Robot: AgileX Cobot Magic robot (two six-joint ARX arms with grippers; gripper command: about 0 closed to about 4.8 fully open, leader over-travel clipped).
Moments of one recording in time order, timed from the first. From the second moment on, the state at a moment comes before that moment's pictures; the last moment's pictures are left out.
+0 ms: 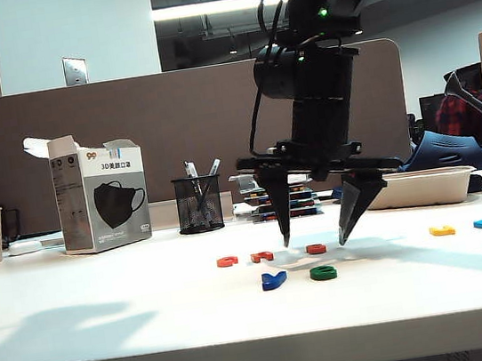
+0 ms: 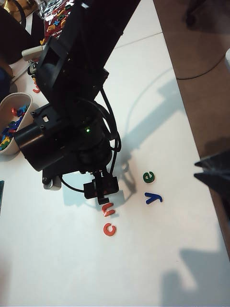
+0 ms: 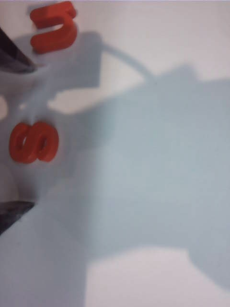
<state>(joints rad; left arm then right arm) -0.94 1.22 1.60 -1.05 -0.23 -0.71 0.50 2.10 1.66 -0.84 -0.05 0.41</state>
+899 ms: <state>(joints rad) -0.94 1.22 1.60 -1.05 -0.23 -0.71 0.52 2.13 1.67 -0.85 -0.04 0.41</state>
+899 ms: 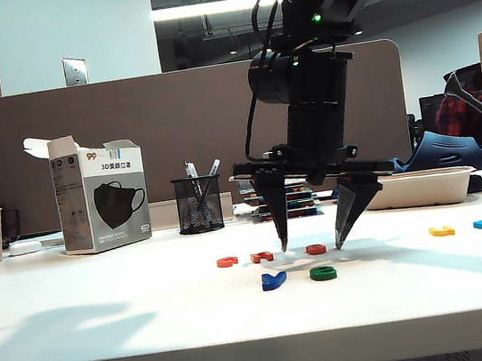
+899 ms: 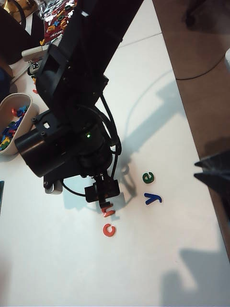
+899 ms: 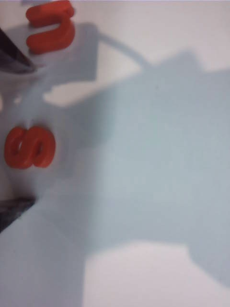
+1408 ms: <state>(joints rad) -0.94 1.22 1.60 -1.05 -0.23 -0.71 0.52 2.13 1.68 -0.86 -0.01 0.41</state>
